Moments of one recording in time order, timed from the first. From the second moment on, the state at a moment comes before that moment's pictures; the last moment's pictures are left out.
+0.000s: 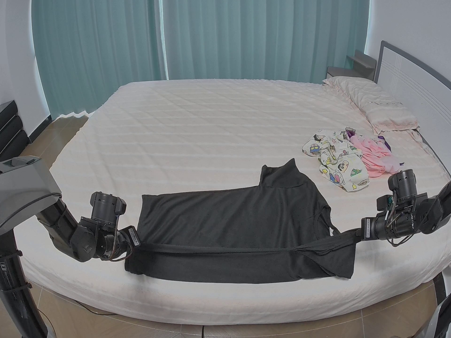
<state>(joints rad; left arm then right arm) -0.19 2.08 -0.67 -0.54 0.19 -0.61 0.07 1.85 -0.66 -0.30 0.08 0.15</state>
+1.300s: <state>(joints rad) -0.18 2.27 -0.93 -0.45 0.19 -0.61 0.07 1.98 -0.80 -0.31 0.08 0.27</state>
